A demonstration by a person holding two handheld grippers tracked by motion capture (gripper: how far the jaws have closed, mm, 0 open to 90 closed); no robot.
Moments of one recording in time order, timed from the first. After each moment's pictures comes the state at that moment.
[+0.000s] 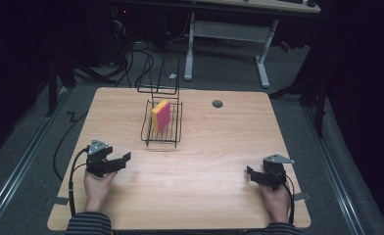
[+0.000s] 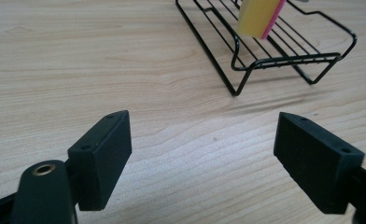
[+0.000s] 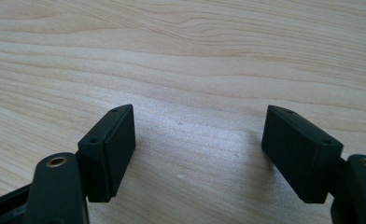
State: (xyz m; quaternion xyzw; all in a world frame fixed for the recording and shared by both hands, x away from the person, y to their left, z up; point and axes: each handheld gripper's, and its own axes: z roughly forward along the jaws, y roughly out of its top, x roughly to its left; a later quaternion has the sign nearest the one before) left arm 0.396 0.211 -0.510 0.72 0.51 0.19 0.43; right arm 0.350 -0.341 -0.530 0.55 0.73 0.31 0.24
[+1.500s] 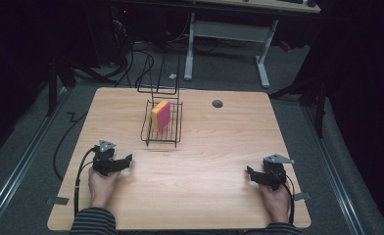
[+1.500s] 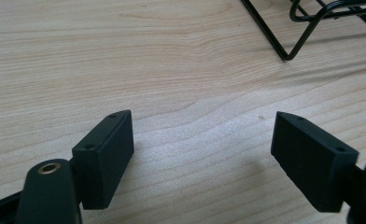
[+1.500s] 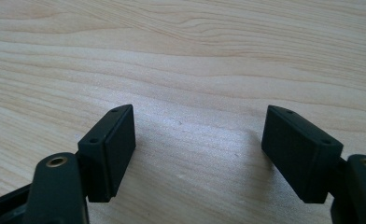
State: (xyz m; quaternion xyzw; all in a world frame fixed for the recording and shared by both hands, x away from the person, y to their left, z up) left arm 0.414 0.203 -0.536 0.74 0.53 0.20 0.36; right arm 0.350 -0.341 -0.530 0.55 0.73 0.31 0.24
